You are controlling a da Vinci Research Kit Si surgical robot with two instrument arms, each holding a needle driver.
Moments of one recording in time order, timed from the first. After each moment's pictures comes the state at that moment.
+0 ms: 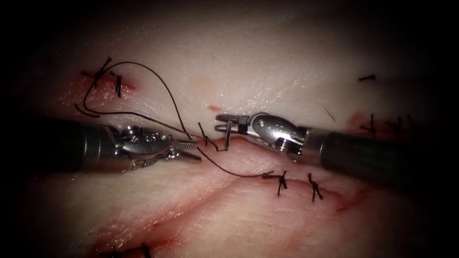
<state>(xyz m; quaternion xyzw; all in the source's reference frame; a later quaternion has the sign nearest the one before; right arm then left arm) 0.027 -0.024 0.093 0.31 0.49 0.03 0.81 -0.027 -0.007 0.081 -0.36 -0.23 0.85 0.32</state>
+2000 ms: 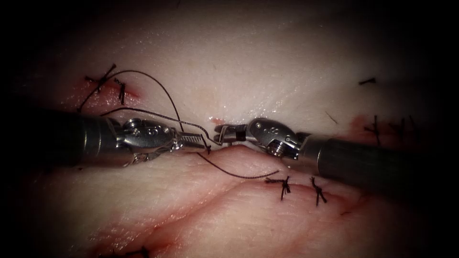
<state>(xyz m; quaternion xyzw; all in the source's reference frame) 0.027 -0.027 0.091 0.40 0.44 0.09 0.80 -0.028 -0.005 0.080 -0.36 -0.19 0.85 0.34</state>
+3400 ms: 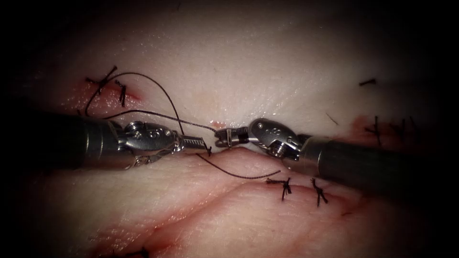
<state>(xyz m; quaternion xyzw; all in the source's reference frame) 0.027 -0.028 0.091 0.43 0.49 0.06 0.75 -0.028 -0.006 0.080 -0.36 -0.20 0.85 0.33</state>
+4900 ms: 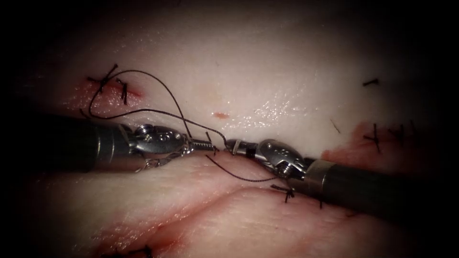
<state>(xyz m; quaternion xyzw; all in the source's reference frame) 0.022 -0.027 0.093 0.32 0.53 0.26 0.74 -0.032 -0.006 0.081 -0.36 -0.20 0.85 0.33</state>
